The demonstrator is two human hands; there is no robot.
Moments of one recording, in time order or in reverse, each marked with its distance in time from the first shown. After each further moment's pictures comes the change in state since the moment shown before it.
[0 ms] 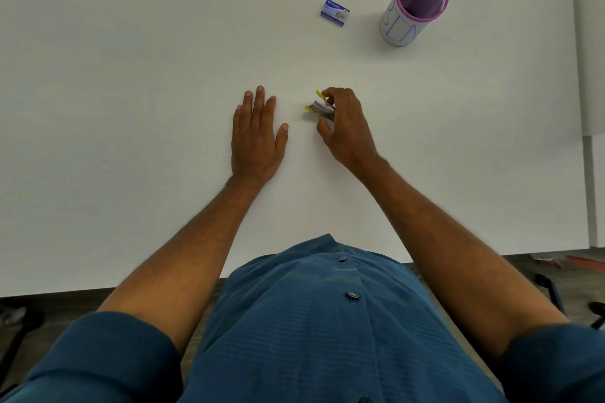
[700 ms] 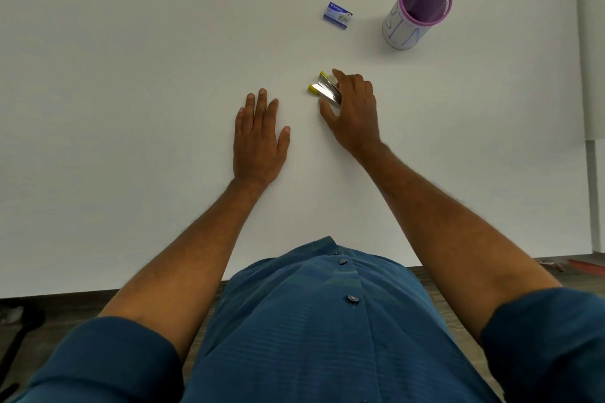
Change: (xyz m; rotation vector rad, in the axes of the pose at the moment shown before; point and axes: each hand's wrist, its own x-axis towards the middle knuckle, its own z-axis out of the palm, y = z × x) left_hand 0.000 0.001 0.000 0.007 -0.012 0.000; right_hand 0.038 0.024 0.007 -0.259 0.084 -0.030
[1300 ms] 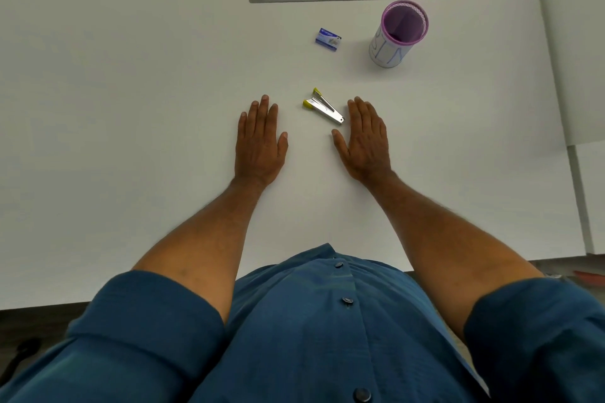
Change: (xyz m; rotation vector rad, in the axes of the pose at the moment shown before) left_hand 0.014 0.004 -0.009 0.036 0.050 0.110; right_hand -0.048 0.031 -0.018 -0.181 -0.024 -0.010
